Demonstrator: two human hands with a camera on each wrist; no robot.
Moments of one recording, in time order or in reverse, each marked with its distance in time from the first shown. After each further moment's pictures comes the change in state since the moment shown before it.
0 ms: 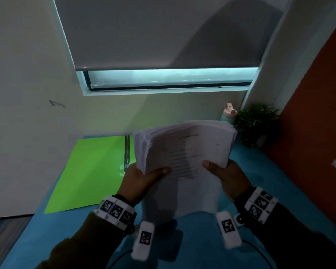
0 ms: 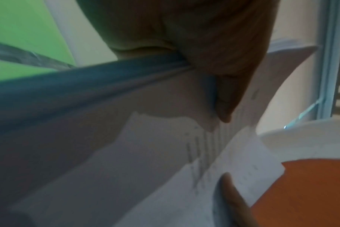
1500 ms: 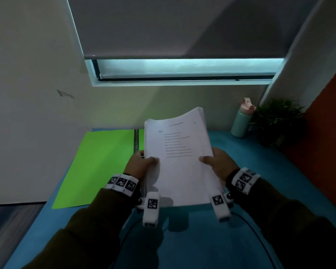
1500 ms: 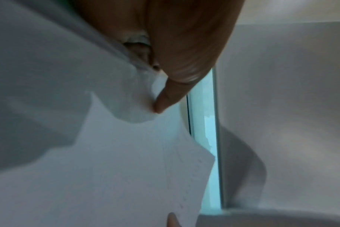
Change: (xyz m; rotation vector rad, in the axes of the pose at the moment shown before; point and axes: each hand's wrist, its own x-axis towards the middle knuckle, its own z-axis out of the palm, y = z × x) left_hand 0.089 -0.055 -0.040 0.218 0.097 -0.262; right_hand 0.084 0.037 0.028 -0.465 -0.092 0.085
